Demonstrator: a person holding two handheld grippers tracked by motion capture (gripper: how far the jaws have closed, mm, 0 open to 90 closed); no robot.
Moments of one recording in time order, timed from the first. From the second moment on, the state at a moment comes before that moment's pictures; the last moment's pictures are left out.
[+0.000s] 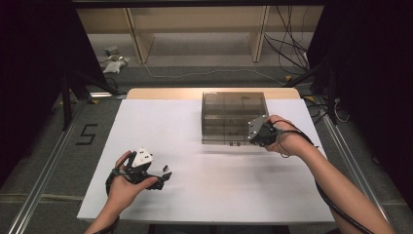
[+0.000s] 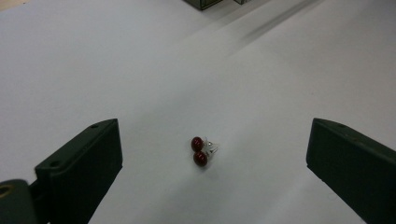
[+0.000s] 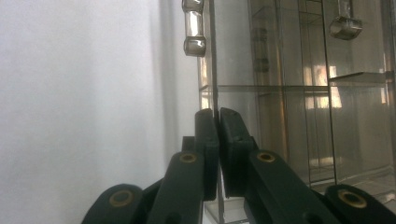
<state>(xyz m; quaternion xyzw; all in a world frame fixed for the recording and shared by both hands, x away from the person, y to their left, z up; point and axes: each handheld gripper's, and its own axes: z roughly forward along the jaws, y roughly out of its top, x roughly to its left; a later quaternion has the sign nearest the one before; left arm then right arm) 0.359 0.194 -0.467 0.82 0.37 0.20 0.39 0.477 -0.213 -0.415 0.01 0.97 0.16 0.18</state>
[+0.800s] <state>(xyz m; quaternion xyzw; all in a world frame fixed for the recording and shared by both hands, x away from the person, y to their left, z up) 0.359 0.194 -0.466 0.82 0.37 0.20 0.39 0.469 -0.216 -0.417 0.00 0.97 0.16 0.17</state>
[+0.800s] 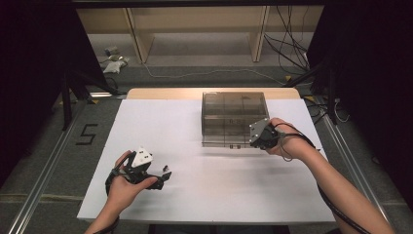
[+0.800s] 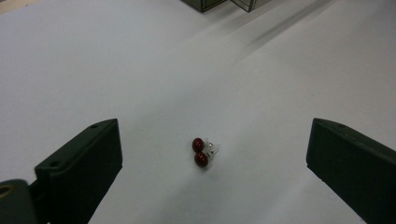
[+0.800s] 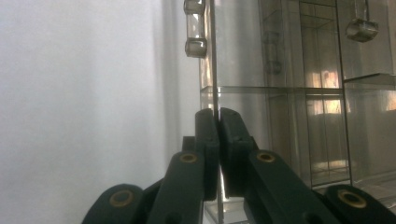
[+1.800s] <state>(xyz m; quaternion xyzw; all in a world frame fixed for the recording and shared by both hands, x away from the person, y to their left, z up) 0.359 0.194 -0.465 0.82 0.37 0.20 0.39 0.445 -0.225 -0.423 0.17 0.91 0.35 0.15</state>
